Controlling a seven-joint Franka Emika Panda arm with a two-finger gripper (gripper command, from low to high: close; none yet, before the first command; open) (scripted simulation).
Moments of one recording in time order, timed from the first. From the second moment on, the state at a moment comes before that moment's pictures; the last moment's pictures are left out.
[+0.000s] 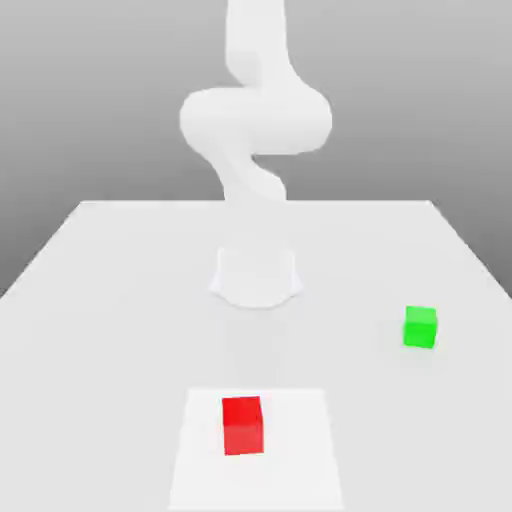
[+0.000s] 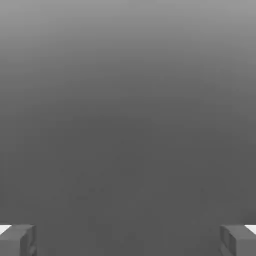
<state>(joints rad) 0.00 -0.71 0.00 -2.35 -0.01 2.35 0.79</state>
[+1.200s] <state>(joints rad) -0.01 0.21 -0.03 -2.71 0.02 2.92 0.62</state>
